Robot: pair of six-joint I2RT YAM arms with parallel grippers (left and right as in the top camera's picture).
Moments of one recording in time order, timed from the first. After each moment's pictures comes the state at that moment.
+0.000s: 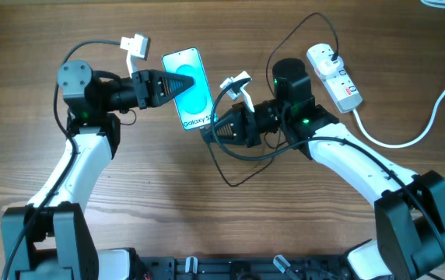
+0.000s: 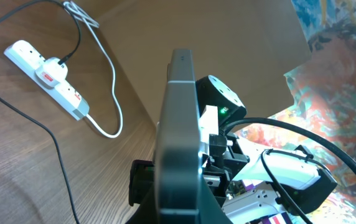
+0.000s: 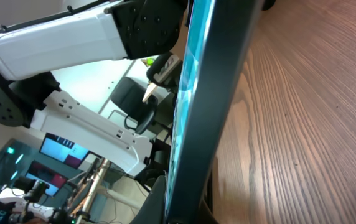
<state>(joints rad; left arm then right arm) 0.04 1.54 0.86 0.76 1.43 -1.14 0.46 1.66 0.98 0.27 -1.39 0.49</state>
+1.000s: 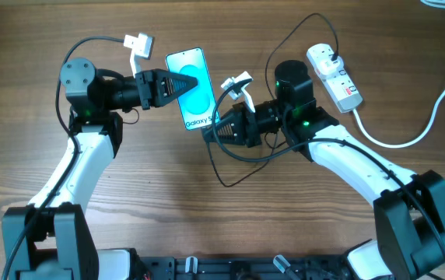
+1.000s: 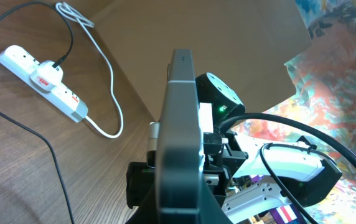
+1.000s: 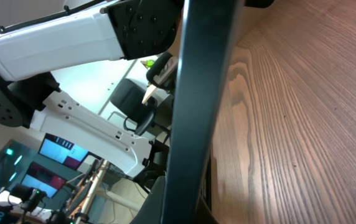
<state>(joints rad) 0.01 1.54 0.87 0.75 1.44 -1.09 0.46 1.66 0.96 0.35 -1.38 0.54</state>
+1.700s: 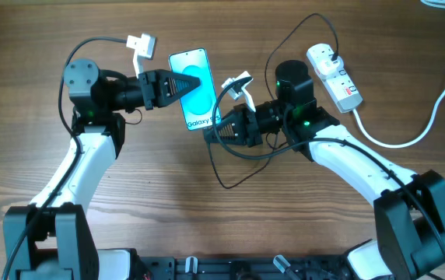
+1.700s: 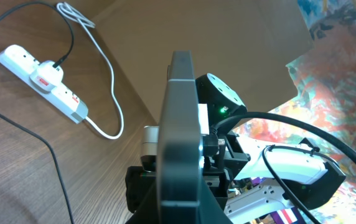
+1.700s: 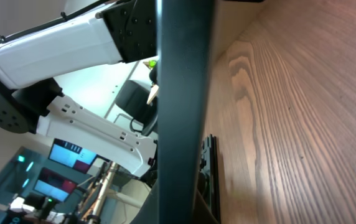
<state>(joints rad) -0.01 1.54 0.86 0.75 1.42 -1.08 0.46 1.66 0.96 0.32 -1.39 0.58</state>
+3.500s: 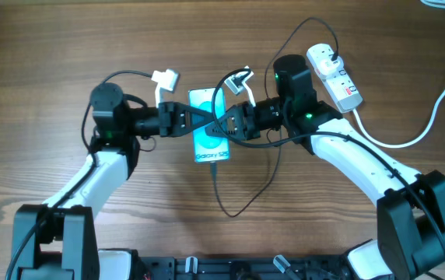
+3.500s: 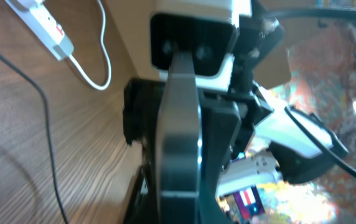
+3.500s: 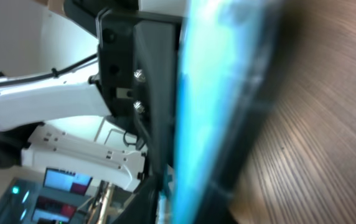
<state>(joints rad) -0.06 1.52 0.66 0.76 1.47 -1.09 0.44 1.66 1.03 0.08 -1.30 0.52</state>
